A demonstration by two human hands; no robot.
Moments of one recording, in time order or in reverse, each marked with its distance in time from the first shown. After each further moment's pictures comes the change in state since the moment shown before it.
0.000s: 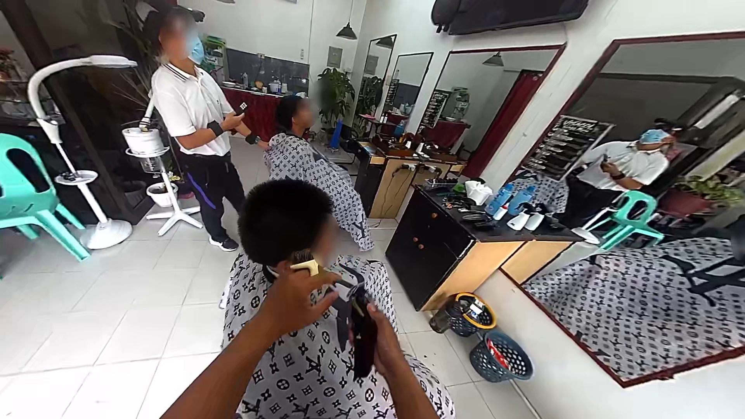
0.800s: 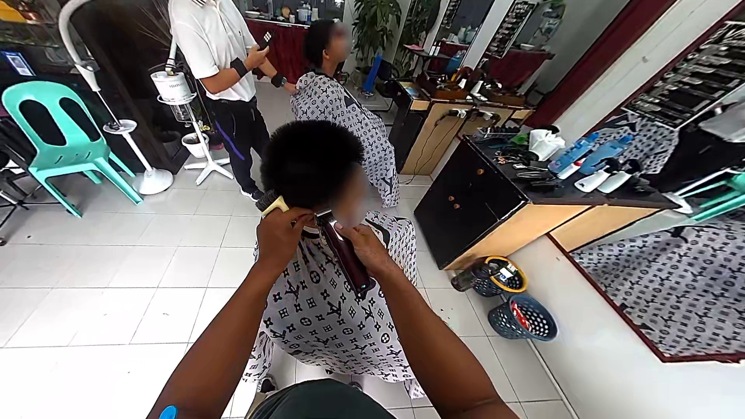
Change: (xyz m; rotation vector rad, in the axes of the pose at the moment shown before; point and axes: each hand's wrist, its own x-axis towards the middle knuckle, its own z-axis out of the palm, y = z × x) left_hand -0.025 -0.048 -0.016 0.326 0.190 -0.484; right_hand 0.064 -0.039 0.084 -0.379 -0.248 0.159
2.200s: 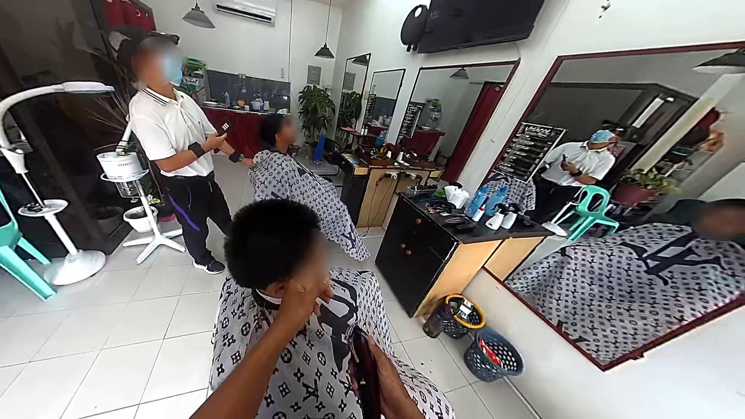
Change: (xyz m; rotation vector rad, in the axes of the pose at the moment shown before) left_hand 0.021 0.080 0.028 -1.002 -0.539 -0.261; right_hand -0.097 0.111 -0.053 0.384 0.228 -0.002
